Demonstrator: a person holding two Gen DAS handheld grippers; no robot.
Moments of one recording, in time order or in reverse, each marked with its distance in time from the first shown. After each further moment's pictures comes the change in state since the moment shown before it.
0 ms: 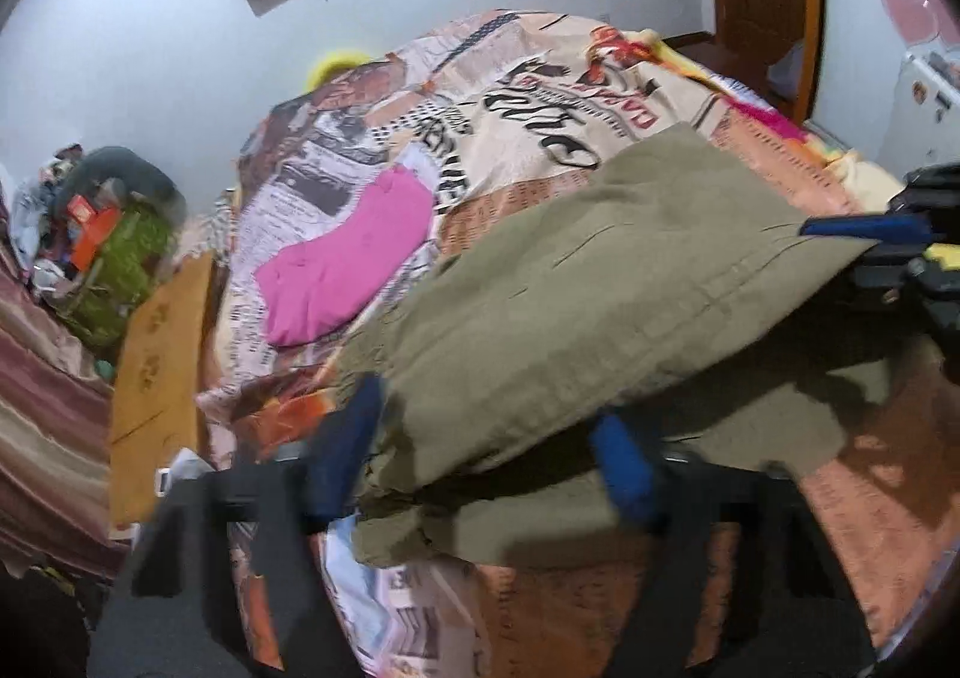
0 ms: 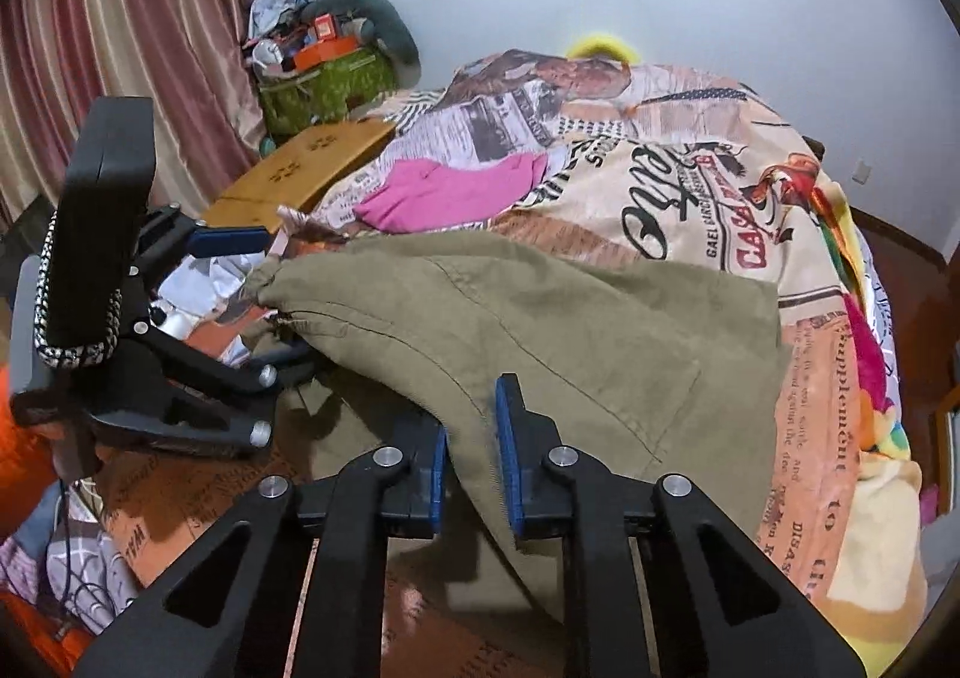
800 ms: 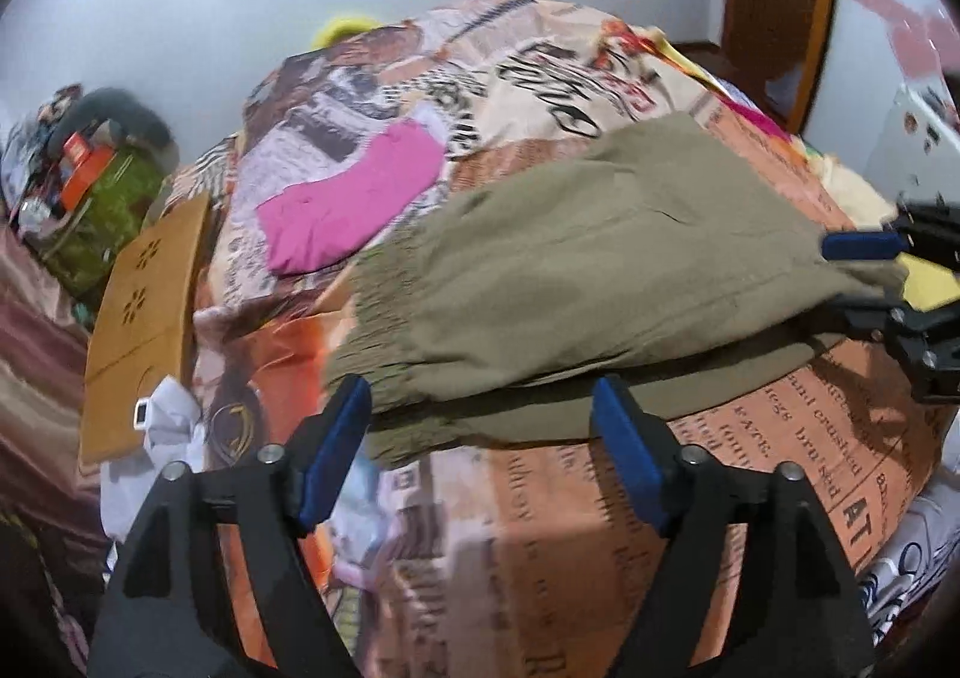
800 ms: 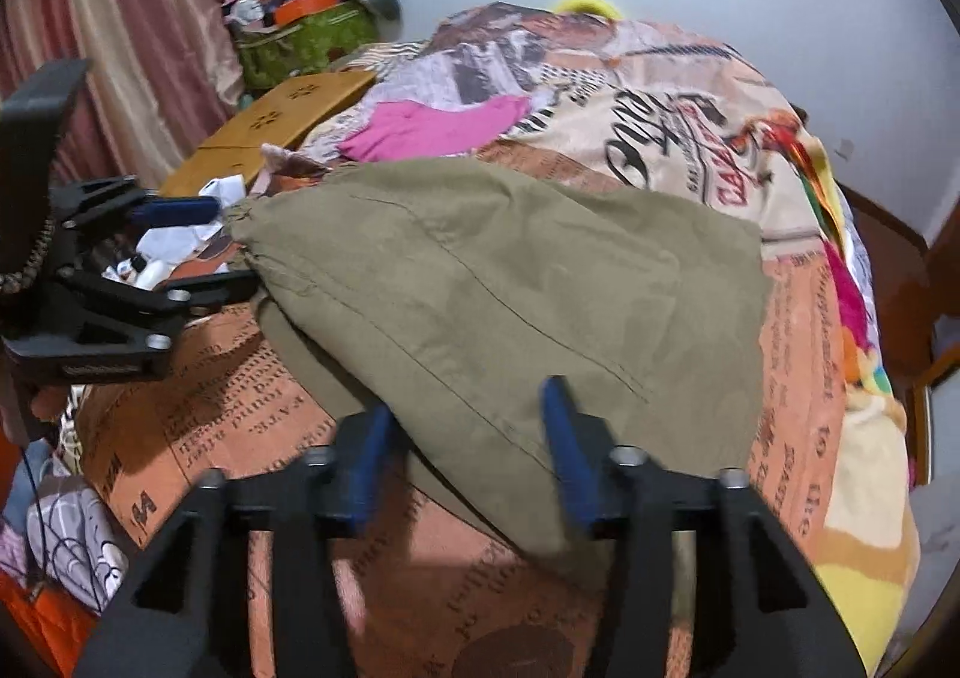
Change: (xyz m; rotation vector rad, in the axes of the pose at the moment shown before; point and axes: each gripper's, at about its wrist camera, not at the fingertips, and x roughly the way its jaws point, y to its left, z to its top) left arm -0.028 0.028 -0.046 -0.107 0.041 -0.031; right arm -0.002 0.003 -0.033 0.017 0.119 -0.056
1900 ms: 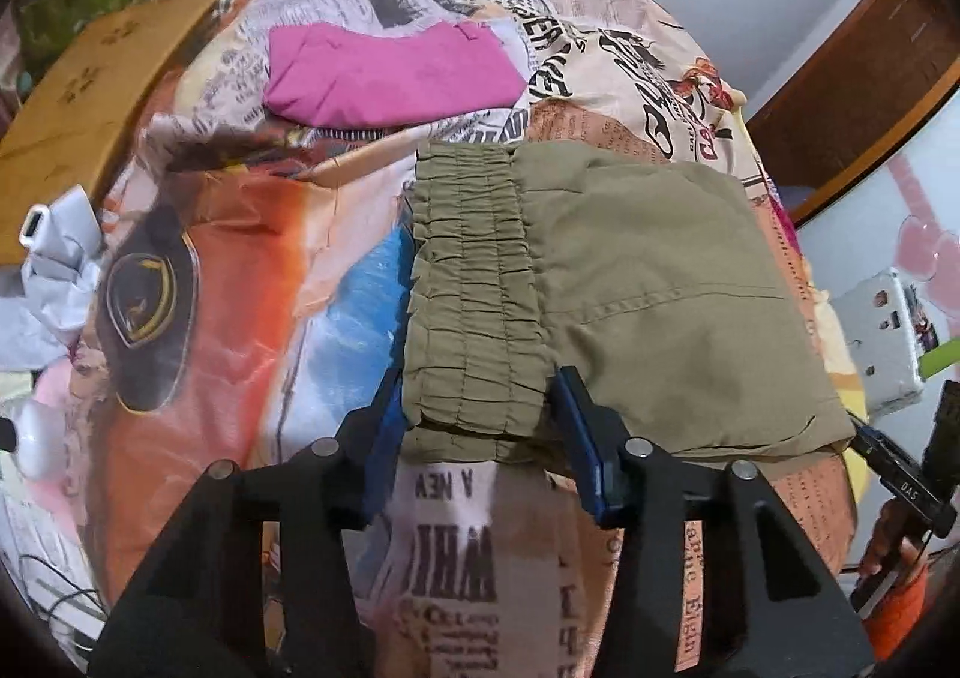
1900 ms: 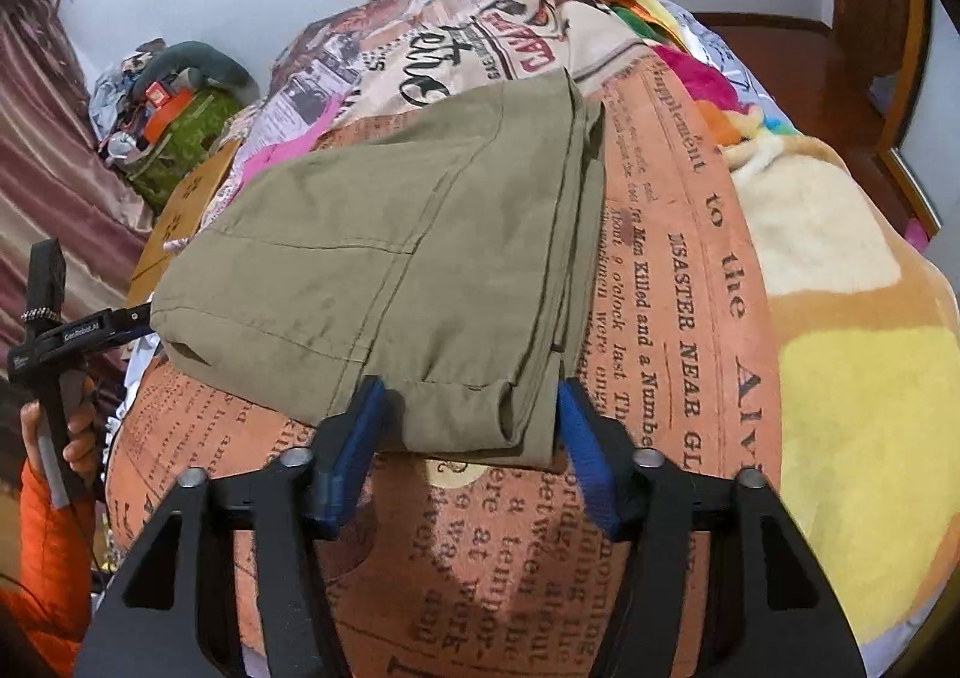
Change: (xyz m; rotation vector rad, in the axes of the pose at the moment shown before) left arm 0.065 0.083 -0.011 -0.411 0.158 -0.261; right arm -0.024 -0.076 -0.066 0.441 0.000 -0.060
